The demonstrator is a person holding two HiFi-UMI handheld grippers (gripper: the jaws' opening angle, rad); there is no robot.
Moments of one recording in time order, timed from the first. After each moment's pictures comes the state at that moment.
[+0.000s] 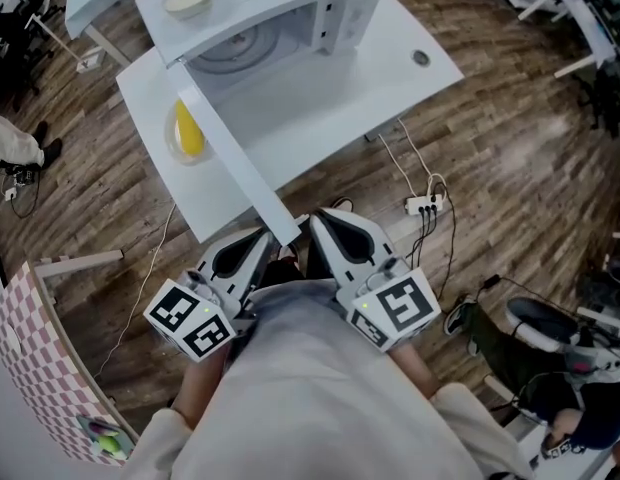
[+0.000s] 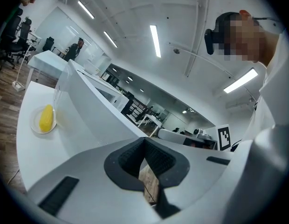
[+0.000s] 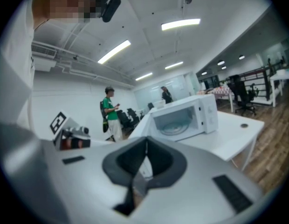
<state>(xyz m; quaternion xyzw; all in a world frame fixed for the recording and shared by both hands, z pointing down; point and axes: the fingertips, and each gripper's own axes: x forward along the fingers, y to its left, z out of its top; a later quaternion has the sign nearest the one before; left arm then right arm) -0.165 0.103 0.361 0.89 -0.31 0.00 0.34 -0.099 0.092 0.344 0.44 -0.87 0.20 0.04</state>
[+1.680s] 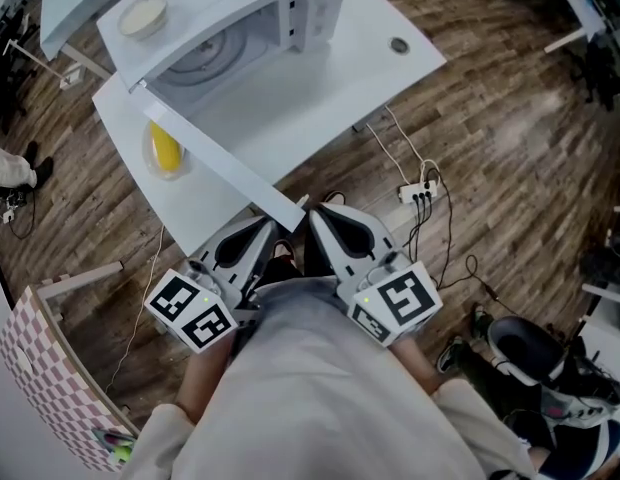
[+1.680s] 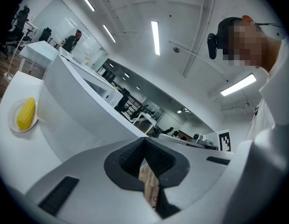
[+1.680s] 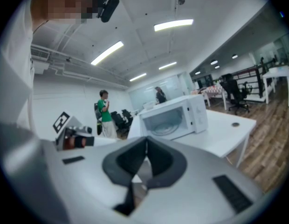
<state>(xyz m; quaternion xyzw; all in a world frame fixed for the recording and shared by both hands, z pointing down) -0.112 0.070 0.362 0.89 -0.27 0.00 0.36 -0.053 0.072 0.351 0.47 -0.86 0.21 0.04</state>
